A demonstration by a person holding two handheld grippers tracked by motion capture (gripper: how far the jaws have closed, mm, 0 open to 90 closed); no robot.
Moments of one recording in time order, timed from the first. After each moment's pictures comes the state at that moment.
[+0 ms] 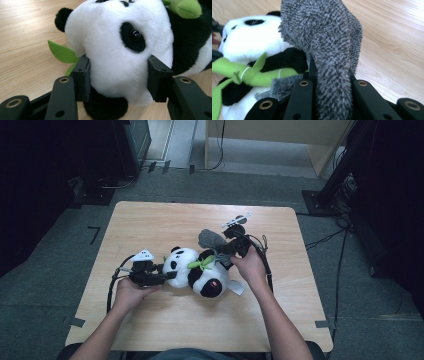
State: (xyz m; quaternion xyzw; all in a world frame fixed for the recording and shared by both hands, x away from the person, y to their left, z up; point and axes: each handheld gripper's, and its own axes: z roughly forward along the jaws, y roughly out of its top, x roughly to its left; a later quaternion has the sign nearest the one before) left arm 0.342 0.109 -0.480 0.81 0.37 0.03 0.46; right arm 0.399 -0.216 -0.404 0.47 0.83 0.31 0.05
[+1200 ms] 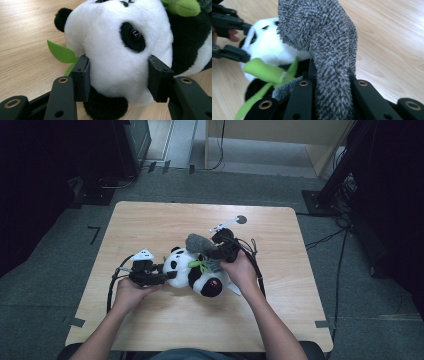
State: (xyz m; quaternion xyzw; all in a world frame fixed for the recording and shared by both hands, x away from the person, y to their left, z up) left arm 0.343 0.109 -0.480 0.80 0.38 0.02 0.46; right arm 0.384 -0.183 -0.403 0.42 0.85 0.32 0.06
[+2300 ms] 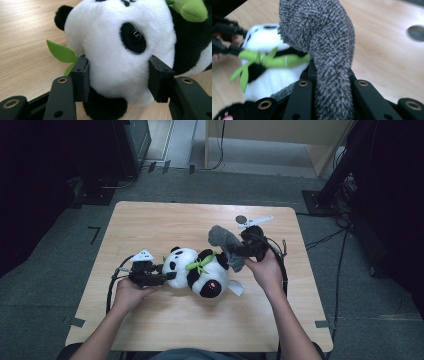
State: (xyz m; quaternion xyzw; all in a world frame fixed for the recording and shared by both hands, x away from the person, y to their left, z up) left arm 0.342 0.110 -0.481 0.81 0.37 0.02 0.46; right arm 0.359 -0.250 -0.378 0.44 0.82 0.36 0.09
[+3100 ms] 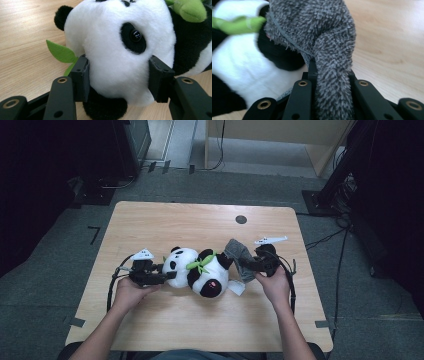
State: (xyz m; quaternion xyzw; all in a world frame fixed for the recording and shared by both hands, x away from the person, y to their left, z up) left arm 0.345 0.110 -0.480 0.81 0.38 0.01 0.45; right arm 0.347 -0.297 -0.440 0.49 0.78 0.38 0.07
